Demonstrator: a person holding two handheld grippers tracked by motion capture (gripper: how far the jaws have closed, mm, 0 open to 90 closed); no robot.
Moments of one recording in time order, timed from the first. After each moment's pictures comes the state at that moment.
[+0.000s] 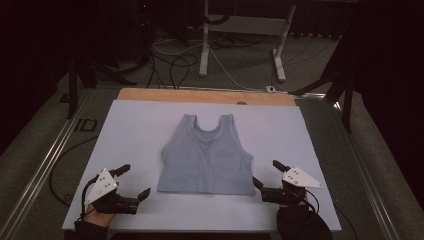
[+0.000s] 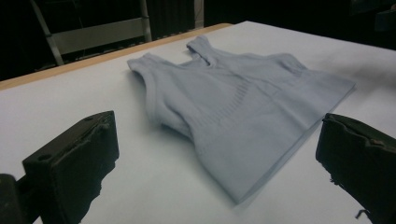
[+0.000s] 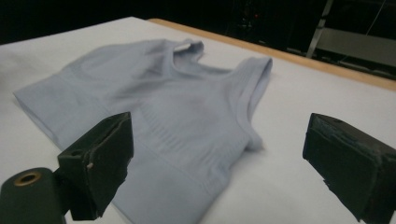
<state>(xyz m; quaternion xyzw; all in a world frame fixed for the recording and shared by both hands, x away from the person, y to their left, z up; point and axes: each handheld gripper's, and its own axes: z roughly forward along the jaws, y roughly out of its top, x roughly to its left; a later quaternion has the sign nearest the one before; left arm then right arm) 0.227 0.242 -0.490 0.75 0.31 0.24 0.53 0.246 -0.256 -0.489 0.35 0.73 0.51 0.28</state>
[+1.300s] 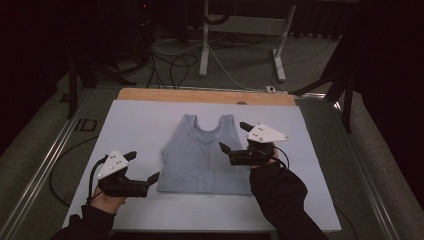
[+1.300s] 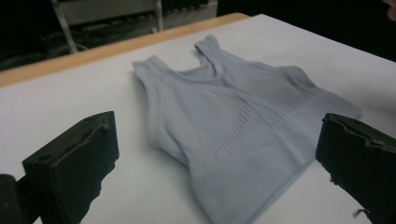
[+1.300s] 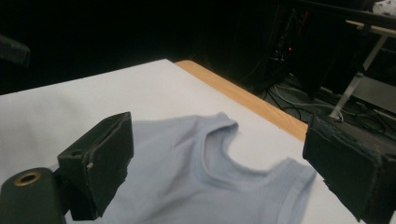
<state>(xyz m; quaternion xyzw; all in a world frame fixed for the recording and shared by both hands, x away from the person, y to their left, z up) 0.248 0.210 -0.441 0.77 0.35 0.20 0.49 0.319 -0.164 -0.406 0.26 0.76 0.53 0.27</state>
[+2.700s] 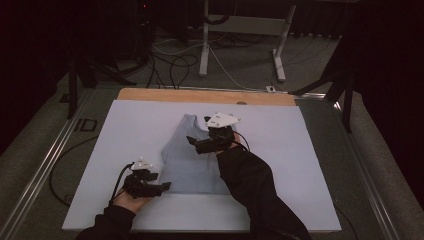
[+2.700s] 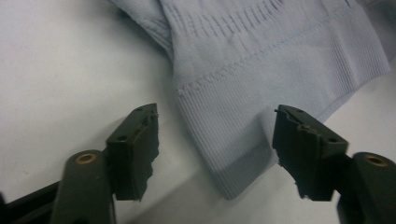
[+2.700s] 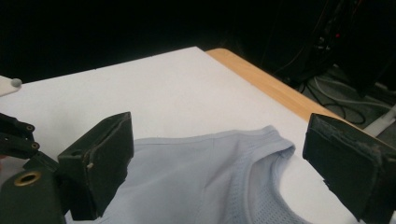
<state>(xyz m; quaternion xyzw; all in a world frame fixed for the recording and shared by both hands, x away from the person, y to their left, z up) 0.286 0.189 -0.527 0.81 0.45 0.06 0.38 0.385 -0.080 -0.441 0.23 0.80 0.52 0.21</state>
